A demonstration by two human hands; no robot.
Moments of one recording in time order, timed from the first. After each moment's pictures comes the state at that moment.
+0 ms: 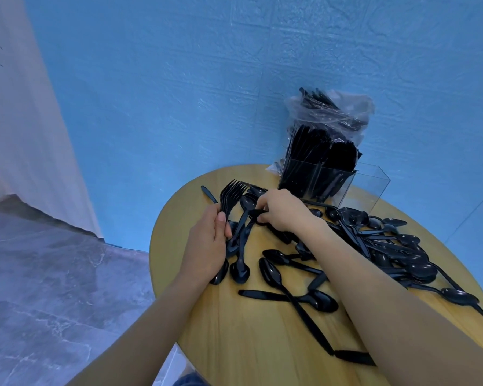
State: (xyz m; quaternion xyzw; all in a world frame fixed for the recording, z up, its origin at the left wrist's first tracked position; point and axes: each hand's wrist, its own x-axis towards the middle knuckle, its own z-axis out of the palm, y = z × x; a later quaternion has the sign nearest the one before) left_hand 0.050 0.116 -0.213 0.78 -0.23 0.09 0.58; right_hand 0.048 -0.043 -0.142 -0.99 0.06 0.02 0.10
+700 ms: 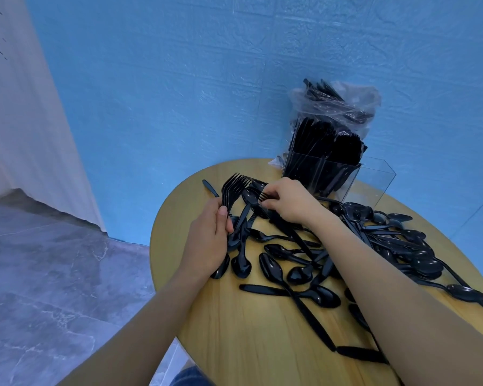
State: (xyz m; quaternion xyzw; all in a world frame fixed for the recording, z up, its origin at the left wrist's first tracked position) left_hand 0.050 0.115 -0.213 0.78 -0.23 0.10 0.57; right_hand 0.045 -0.055 -0.140 -0.98 0.04 -0.02 0.19
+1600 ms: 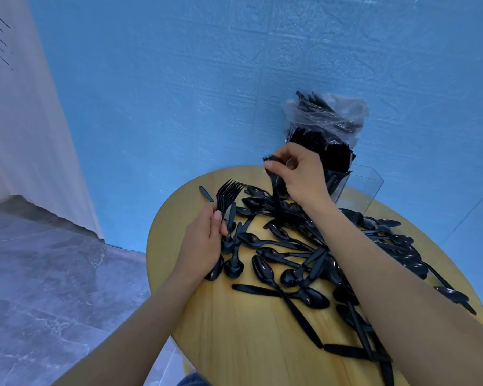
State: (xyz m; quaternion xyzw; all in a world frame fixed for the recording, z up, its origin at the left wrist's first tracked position) left_hand 0.047 0.116 -0.211 0.78 -0.24 0.09 0.58; right_hand 0.036 -0.060 -0.107 -0.84 0.02 -0.31 0.44
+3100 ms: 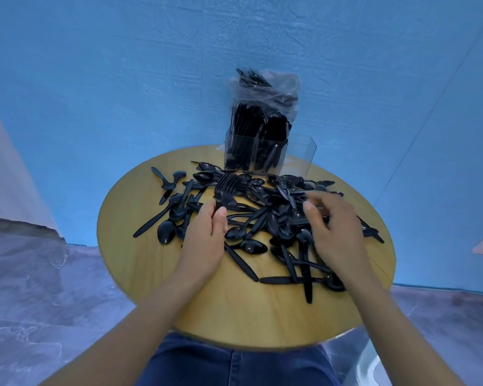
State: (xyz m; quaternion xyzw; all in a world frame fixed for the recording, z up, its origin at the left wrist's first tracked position) left_hand -0.056 0.071 -0.197 0.77 -0.28 0.02 0.57; right_hand -0.163 -0.093 -0.157 -0.88 0.20 -0.35 0.26
